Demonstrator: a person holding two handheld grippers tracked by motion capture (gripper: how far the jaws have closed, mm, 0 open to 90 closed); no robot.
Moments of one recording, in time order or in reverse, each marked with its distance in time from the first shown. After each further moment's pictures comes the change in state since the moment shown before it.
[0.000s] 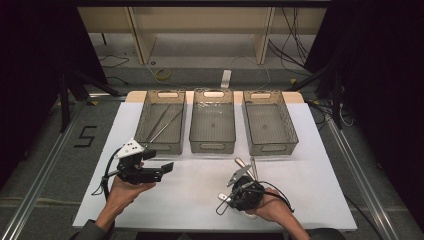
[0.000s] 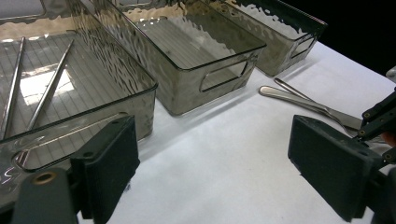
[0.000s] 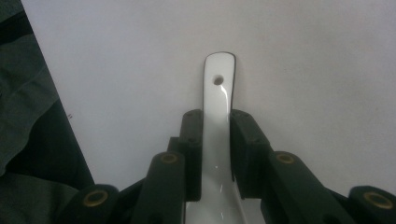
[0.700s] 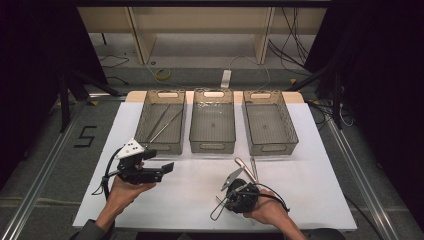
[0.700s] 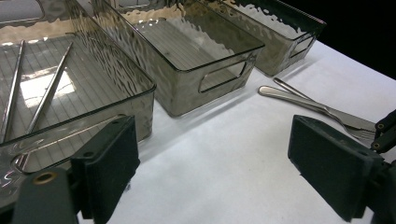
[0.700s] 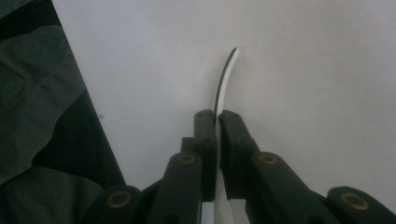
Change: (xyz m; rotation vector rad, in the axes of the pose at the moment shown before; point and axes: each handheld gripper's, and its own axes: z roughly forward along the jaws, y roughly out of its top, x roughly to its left) left arm -0.002 0.000 0.000 -0.002 0.001 0.013; right arm 0.016 0.010 -0.001 0.046 0.017 -0.028
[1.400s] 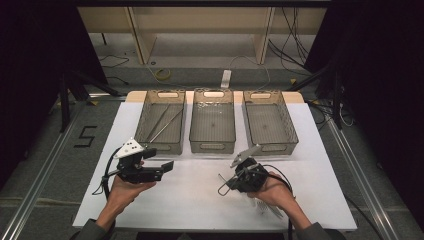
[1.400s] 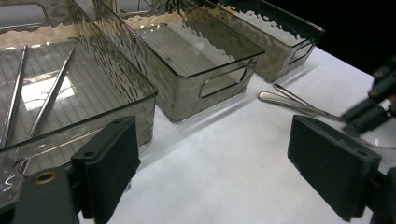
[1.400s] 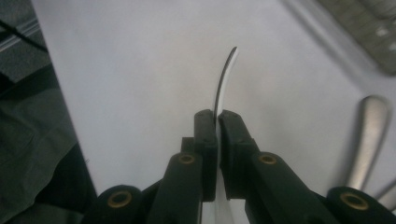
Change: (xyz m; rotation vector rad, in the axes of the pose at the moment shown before) left arm 0.001 0.001 -0.001 -0.024 -0.002 -0.011; right arm -0.039 0.015 -0.042 -0.172 -0.010 0.036
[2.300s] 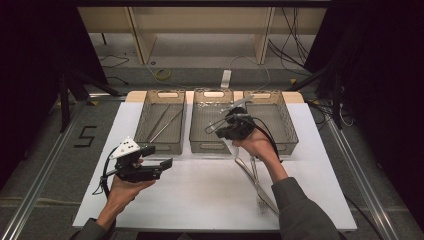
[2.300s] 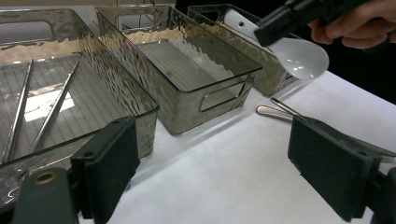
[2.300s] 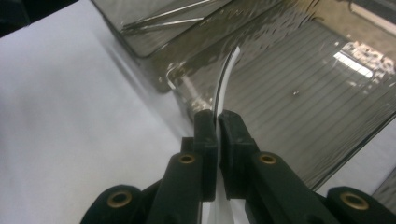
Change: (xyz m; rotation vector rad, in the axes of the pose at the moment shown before) left arm 0.001 0.002 -0.004 -0.059 -0.003 -0.013; right arm -0.070 0.101 -0.013 -0.197 -0.112 0.099
